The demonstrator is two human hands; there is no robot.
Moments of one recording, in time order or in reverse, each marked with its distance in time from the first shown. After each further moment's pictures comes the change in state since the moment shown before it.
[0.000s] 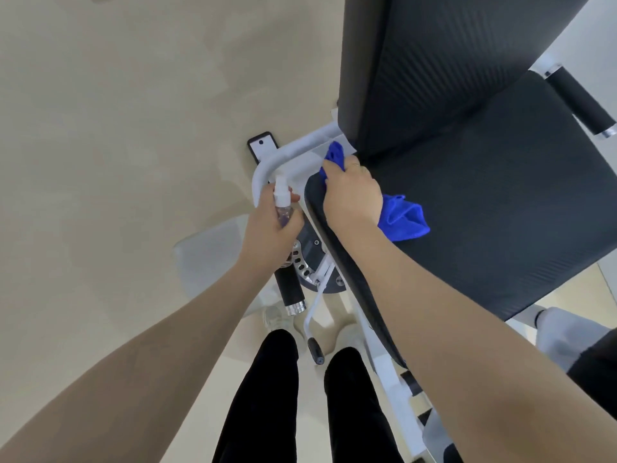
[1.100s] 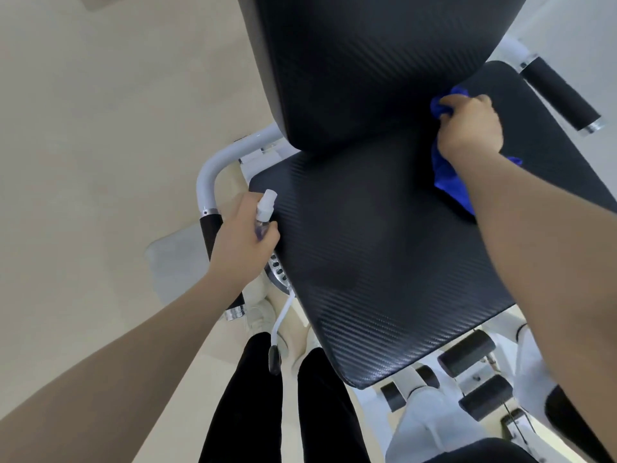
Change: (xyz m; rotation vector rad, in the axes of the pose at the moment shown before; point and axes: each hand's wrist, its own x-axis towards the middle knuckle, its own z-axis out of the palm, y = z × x) left_hand -0.010 0.000 0.056 0.343 0.044 0.122; right_hand 0.090 0.220 -0.039 0.205 0.115 0.318
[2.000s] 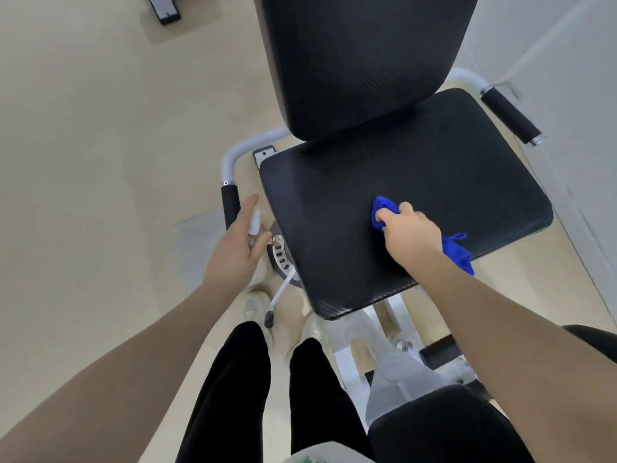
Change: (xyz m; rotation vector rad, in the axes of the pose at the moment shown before) left_hand -0.114 0.029 -0.010 0.001 0.051 -0.080; right_hand -0.184 0.052 -0.013 -0.319 -0.222 -0.416
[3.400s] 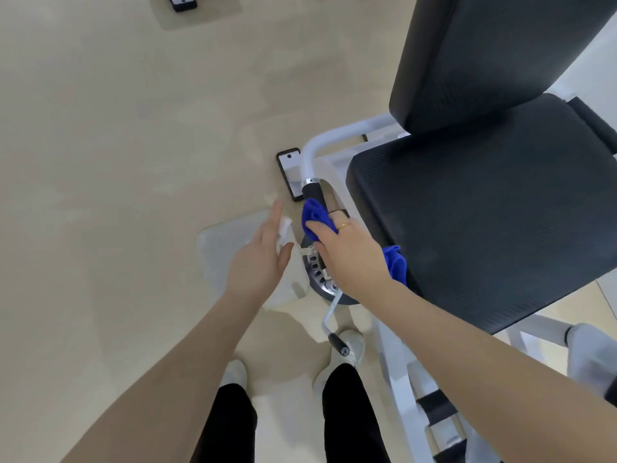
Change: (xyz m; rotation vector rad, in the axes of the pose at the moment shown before) left_hand 0.046 -0.154 -0.050 0.124 0.038 0.164; right_hand 0.010 -0.252 0.048 0.090 0.167 -0.324
